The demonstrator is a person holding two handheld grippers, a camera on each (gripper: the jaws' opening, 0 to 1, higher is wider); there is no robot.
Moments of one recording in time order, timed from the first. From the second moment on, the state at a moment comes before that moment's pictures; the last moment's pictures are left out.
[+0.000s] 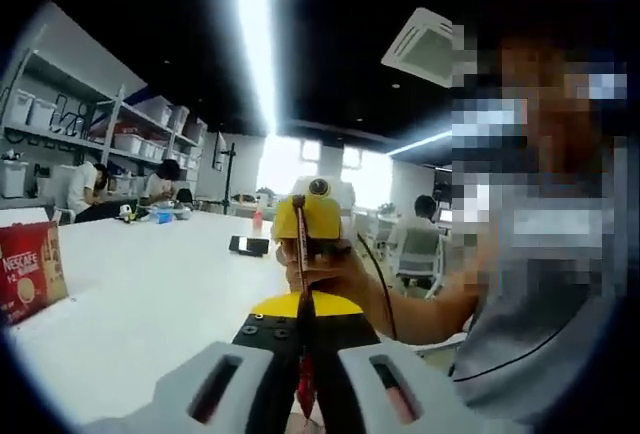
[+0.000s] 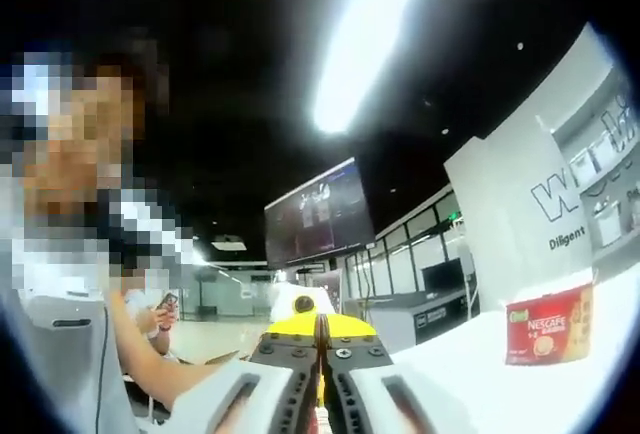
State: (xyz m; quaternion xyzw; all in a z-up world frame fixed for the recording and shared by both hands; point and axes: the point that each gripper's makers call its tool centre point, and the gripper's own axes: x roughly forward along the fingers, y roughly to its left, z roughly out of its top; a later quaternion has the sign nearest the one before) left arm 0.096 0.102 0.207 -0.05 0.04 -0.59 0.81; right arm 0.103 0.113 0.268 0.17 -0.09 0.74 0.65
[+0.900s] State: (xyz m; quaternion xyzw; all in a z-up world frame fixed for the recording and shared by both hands) left arm 0.093 0.099 0.192 0.01 0.05 -0.58 0.82; right arm 0.095 0.100 0.253 0.22 -0.09 0.74 0.64
